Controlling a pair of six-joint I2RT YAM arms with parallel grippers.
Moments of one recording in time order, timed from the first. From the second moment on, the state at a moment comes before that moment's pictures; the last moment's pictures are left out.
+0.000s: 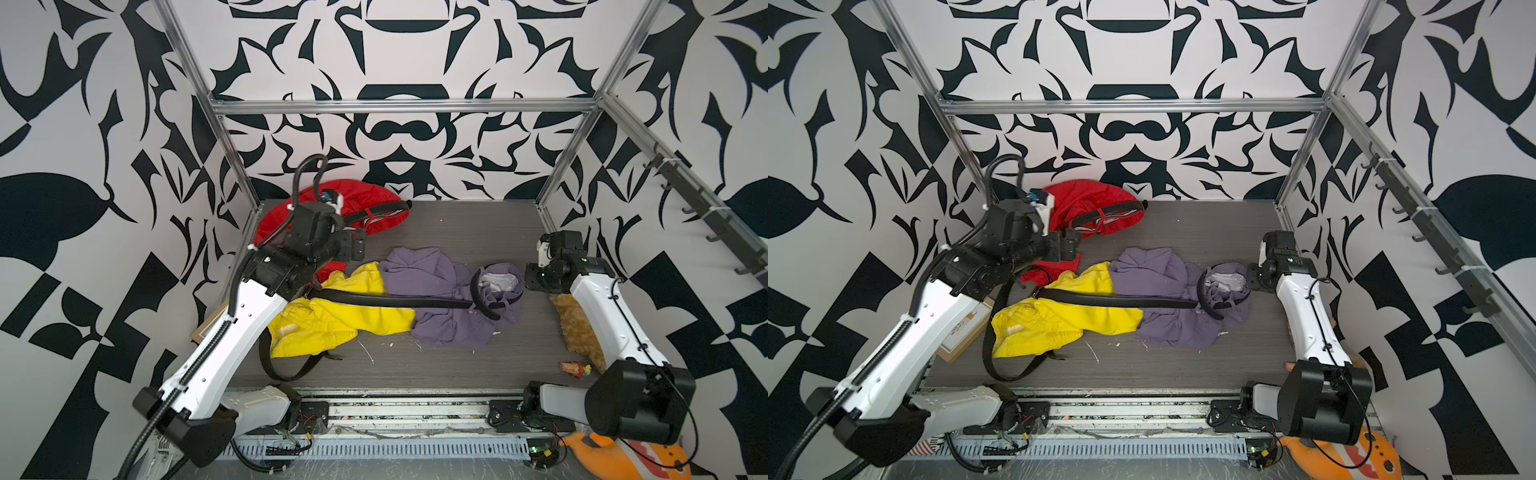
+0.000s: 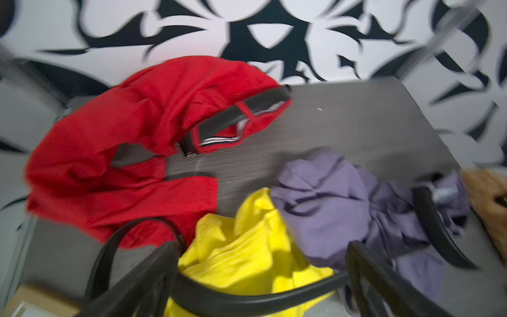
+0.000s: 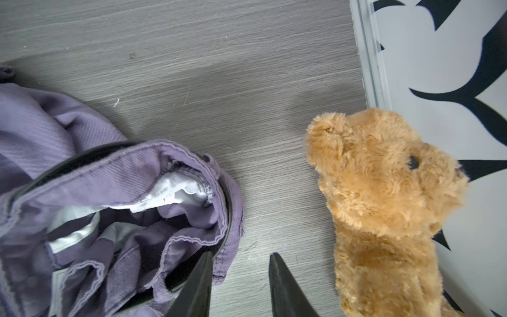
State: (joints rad) left arm -0.65 1.31 1.52 -0.82 -0.13 -0.21; right arm -0.15 1.27 1.06 -0.87 0.01 0.05
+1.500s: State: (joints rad) left arm -1.02 2.07 1.74 -0.80 0.17 0.13; right arm -0.11 1.28 0.97 -0.79 -0.11 0.09
